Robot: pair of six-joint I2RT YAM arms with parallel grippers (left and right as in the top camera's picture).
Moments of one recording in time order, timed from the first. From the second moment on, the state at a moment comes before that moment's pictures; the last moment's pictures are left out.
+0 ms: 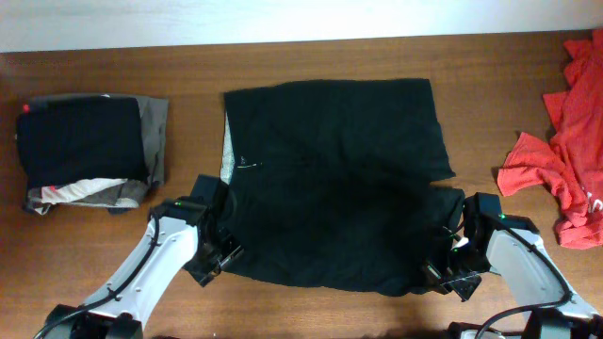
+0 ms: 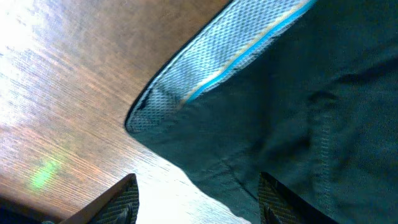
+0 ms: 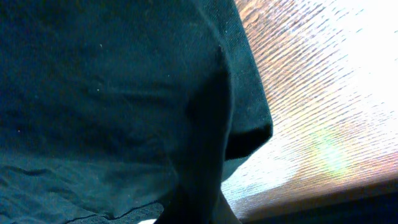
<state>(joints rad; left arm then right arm) -0.25 1.45 0.77 -0.95 0.08 -0.96 -0.19 1.34 0.58 -1.01 -0.31 0.63</state>
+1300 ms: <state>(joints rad) -0.25 1.45 0.67 -0.82 0.04 -1.04 -0.19 1.34 0.58 -1.00 -0.31 0.63</state>
